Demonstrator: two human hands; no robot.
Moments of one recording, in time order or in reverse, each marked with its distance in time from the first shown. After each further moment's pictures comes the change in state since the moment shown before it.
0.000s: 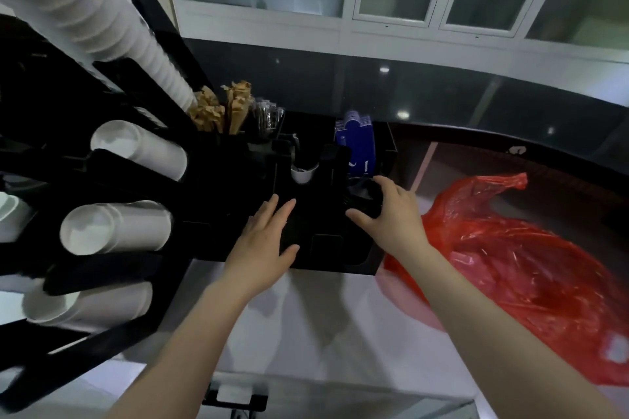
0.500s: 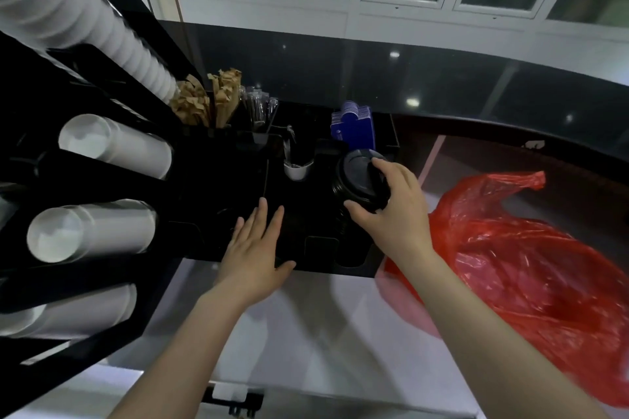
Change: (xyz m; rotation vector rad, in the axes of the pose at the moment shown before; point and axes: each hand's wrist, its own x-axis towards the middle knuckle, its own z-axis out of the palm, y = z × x) left_hand 0.007 -0.014 0.028 0.268 -0.029 -0.043; right_hand 0.002 -0.007 -0.009 0.235 0.148 -0.098
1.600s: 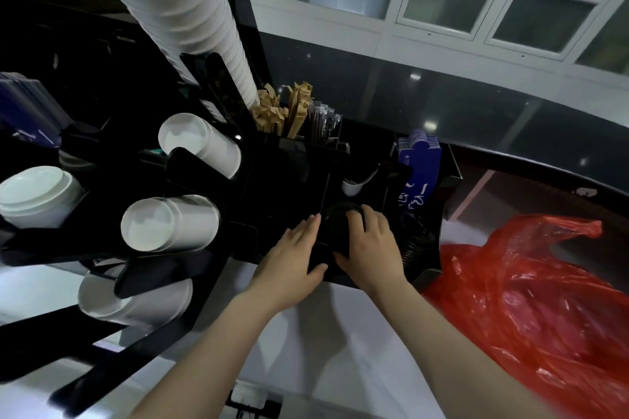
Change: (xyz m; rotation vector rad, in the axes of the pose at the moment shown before) left_hand -0.005 -0.033 -0.020 -0.297 -0.039 0.028; right_hand -0.020 -0.046 0.101 -0.640 -0.303 -0.273
